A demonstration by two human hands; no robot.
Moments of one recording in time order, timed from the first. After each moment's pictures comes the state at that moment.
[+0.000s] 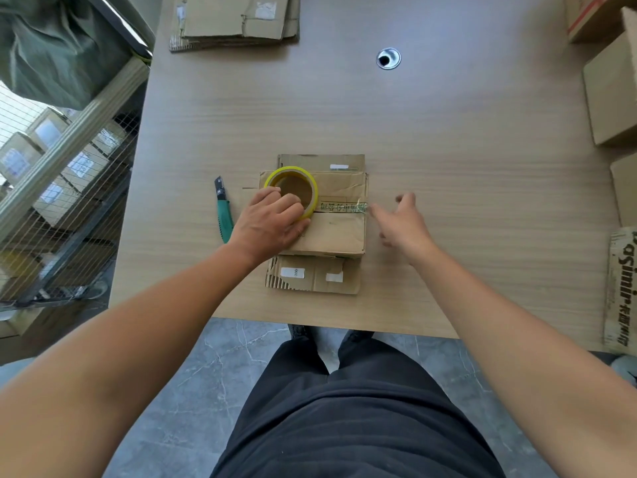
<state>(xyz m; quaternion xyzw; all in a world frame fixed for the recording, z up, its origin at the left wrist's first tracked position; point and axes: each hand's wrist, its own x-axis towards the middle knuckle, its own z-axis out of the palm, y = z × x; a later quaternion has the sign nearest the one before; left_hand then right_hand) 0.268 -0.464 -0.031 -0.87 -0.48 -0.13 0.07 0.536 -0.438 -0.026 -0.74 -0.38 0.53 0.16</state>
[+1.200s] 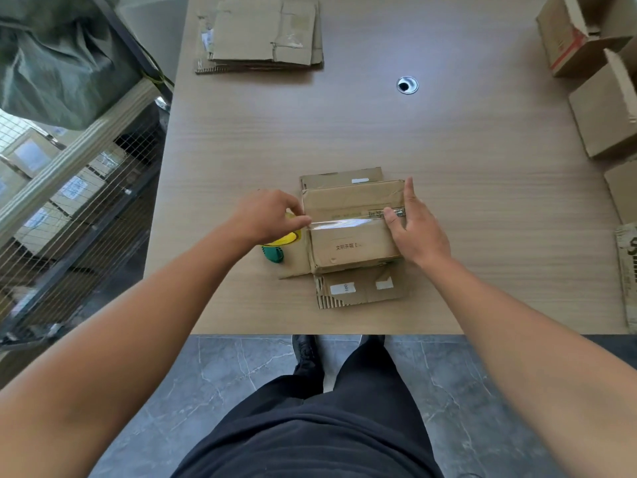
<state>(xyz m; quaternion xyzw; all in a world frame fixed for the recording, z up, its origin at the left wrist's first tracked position) 0.171 -0.437 0.023 -0.76 -0.61 0.01 -0.21 0.477 -0.462 -0.032 -0.71 -0.63 0.30 0.09</state>
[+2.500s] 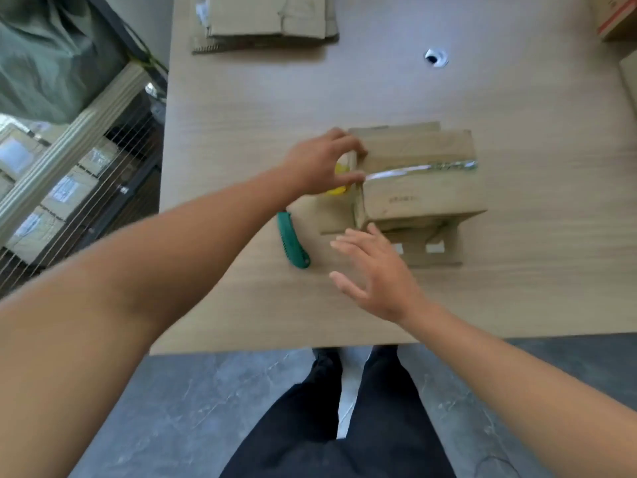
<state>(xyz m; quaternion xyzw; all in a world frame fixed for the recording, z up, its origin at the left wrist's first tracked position) 0.185 -0.338 -0.014 -0.84 -0.48 -0.07 -0.23 0.354 -0.522 -0.038 -0.49 -0.82 0.23 0.20</state>
